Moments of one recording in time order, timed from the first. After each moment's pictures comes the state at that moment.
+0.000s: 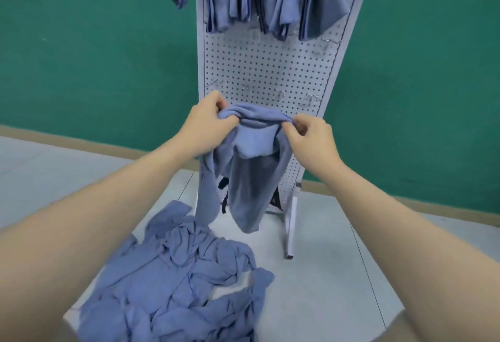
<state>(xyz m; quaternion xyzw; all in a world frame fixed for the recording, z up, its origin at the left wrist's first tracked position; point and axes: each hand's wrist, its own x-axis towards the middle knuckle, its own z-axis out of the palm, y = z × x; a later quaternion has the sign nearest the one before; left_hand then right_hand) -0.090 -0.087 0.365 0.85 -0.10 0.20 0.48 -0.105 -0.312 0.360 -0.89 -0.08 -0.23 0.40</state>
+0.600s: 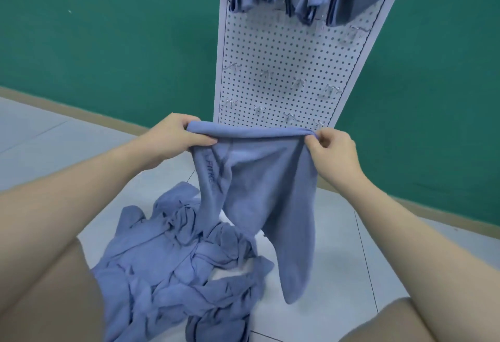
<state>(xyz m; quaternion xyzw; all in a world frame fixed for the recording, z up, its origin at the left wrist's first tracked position) -0.124 -0.021 0.323 0.84 -0.04 0.01 0.55 -0.122 -0.329 0.335 -0.91 -0.03 -0.18 0.38</state>
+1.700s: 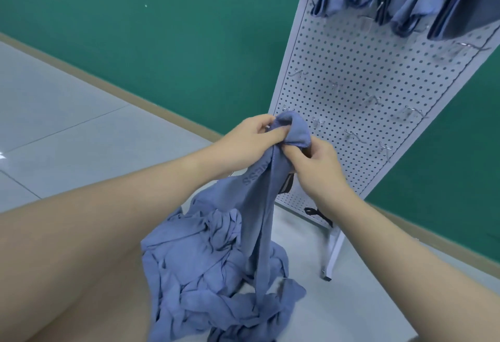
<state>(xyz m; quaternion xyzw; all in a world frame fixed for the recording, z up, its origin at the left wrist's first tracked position) -0.116 -0.031 0.320 0.77 -0.07 0.06 0.63 -0.115 -0.191 0.324 -0.82 -0.16 -0.01 0.56</state>
